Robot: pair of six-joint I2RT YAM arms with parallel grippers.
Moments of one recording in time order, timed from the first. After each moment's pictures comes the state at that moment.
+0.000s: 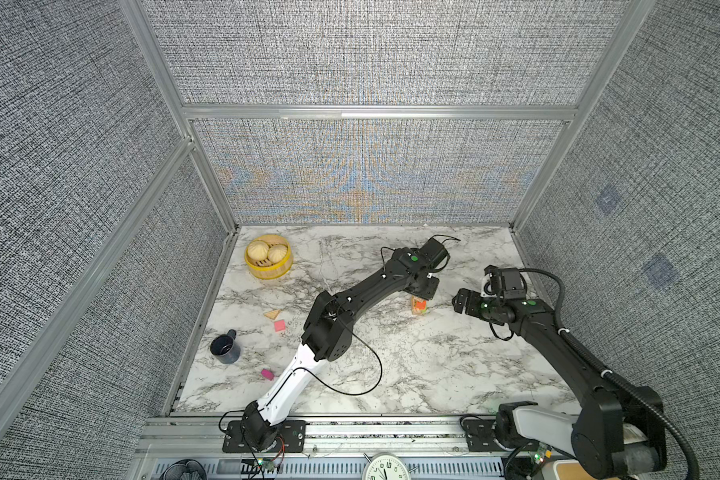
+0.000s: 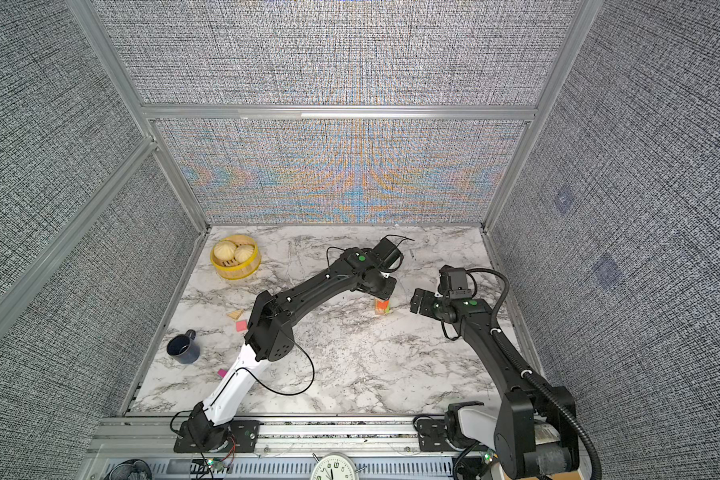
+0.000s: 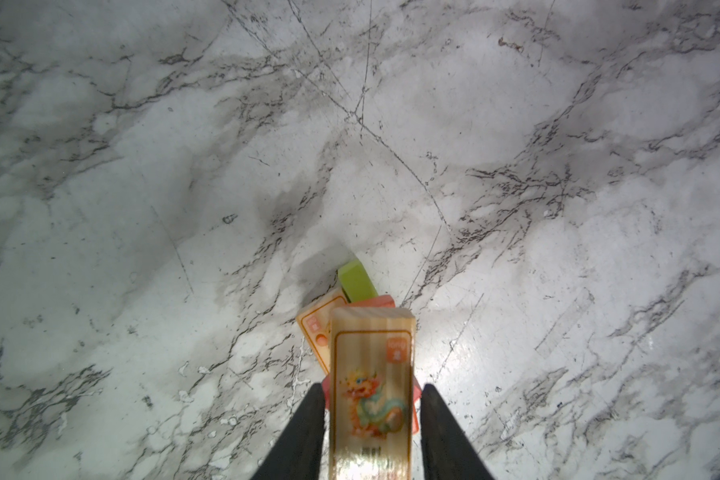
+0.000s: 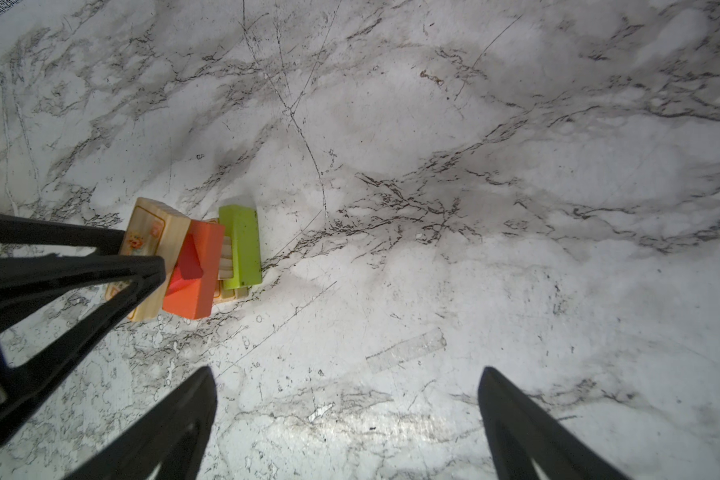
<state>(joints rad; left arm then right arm) -0.92 2.45 2.38 -1.04 0.00 -0.36 0.11 1.21 0.82 -0.55 -0.09 0.36</state>
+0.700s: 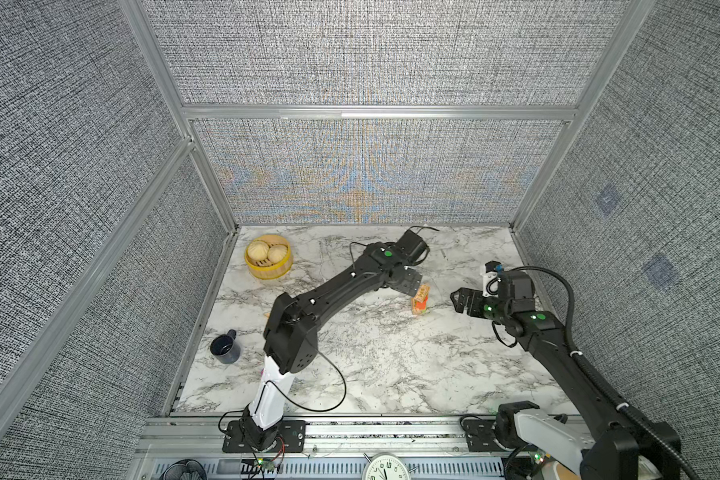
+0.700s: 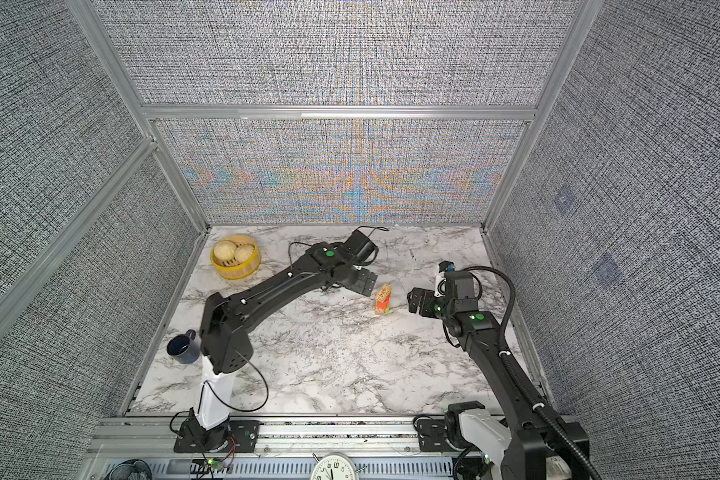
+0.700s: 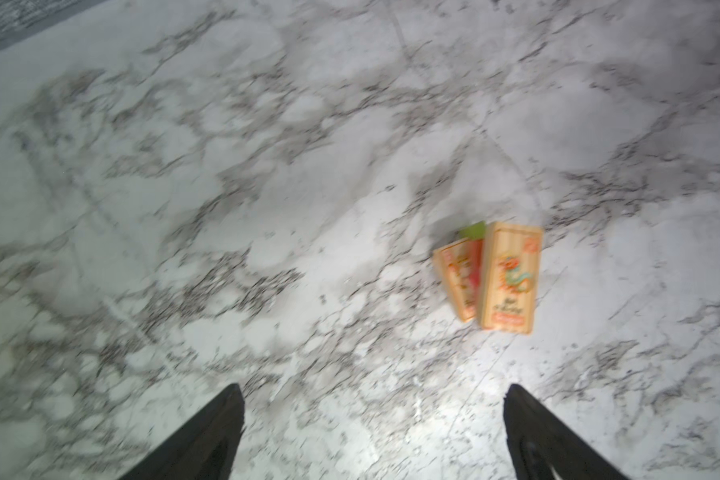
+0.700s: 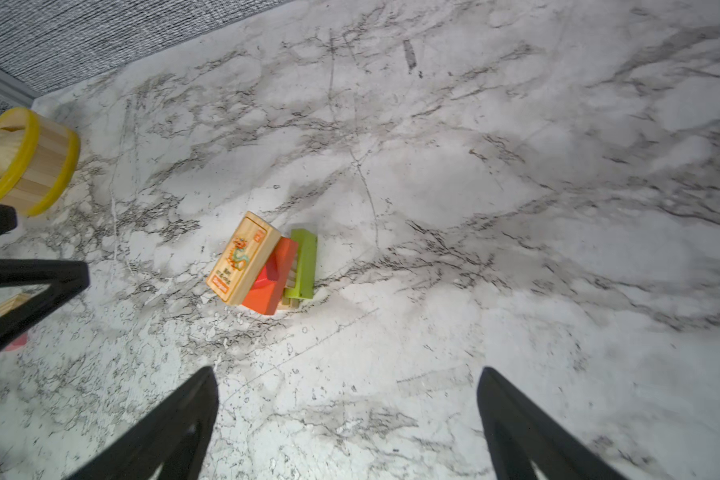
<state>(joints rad) -0.84 1.99 1.87 -0.96 -0.20 -0.39 0.15 1.09 0.78 -0.44 -0.16 0.29</state>
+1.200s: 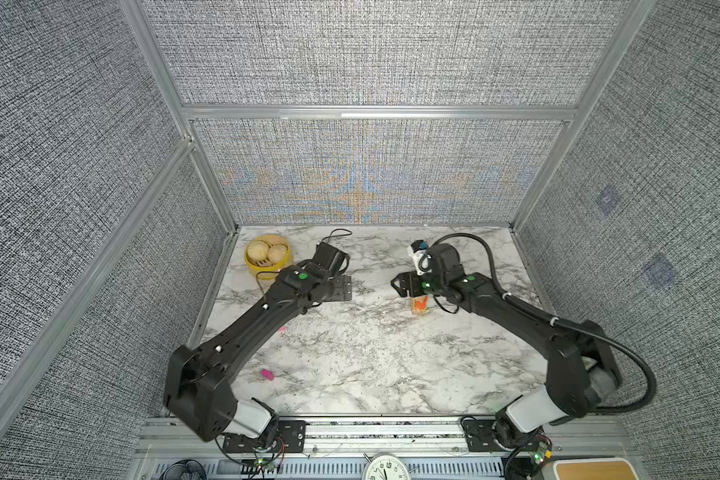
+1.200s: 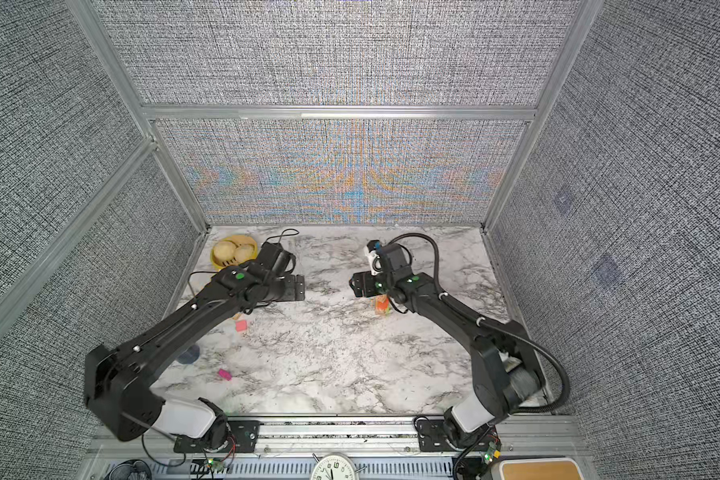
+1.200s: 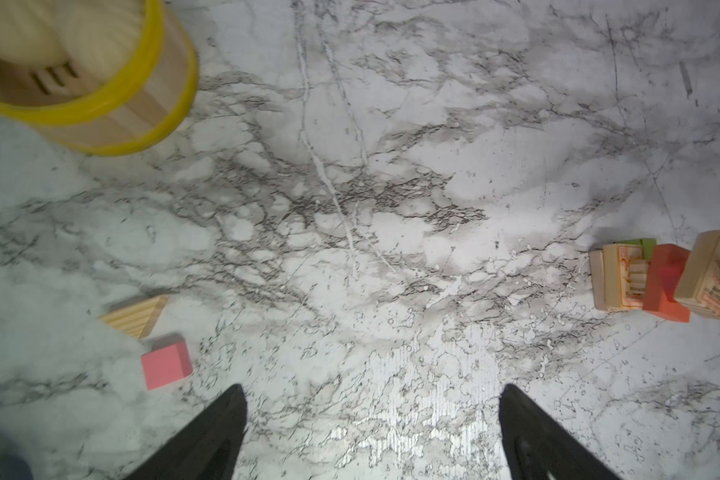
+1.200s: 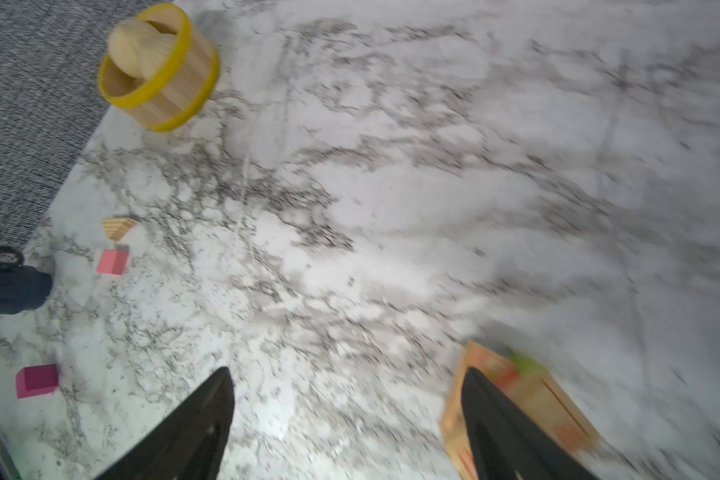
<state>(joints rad) -0.59 1.37 1.21 -0.83 -0.21 -0.53 0.54 1.63 1.18 -0.28 -0.17 0.26</state>
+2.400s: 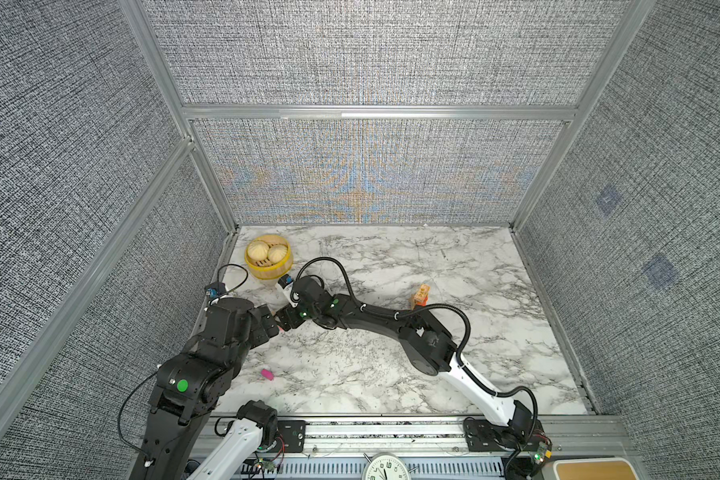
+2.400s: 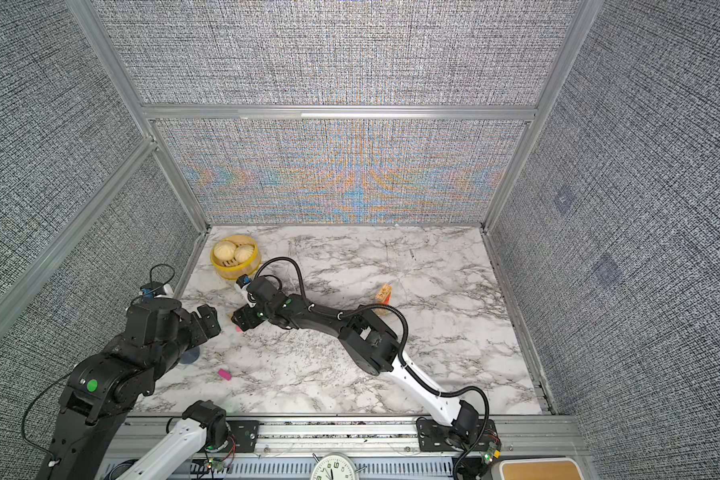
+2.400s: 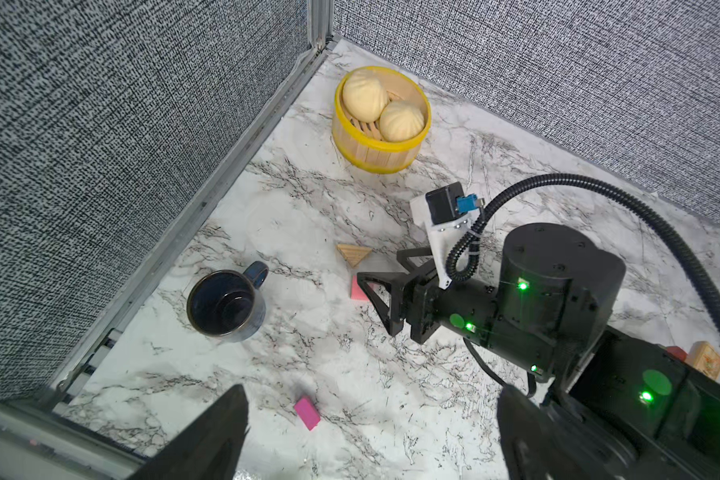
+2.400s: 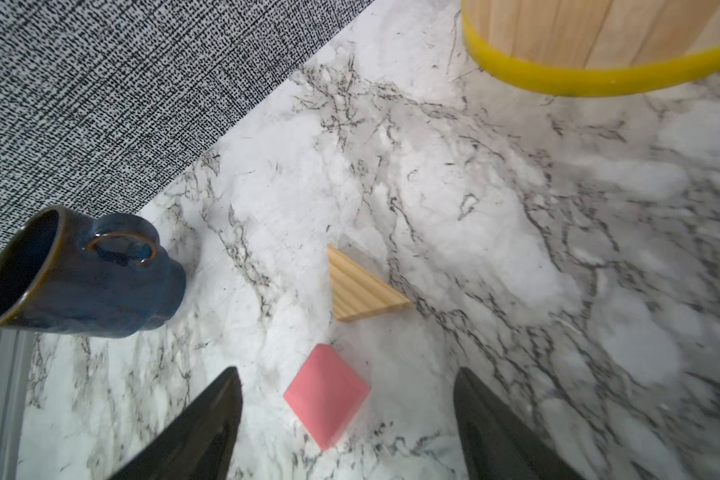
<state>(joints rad) -0.37 0.69 1.13 -1.22 -0.37 -0.62 1.04 2.60 2.18 -0.17 -0.19 0.31</state>
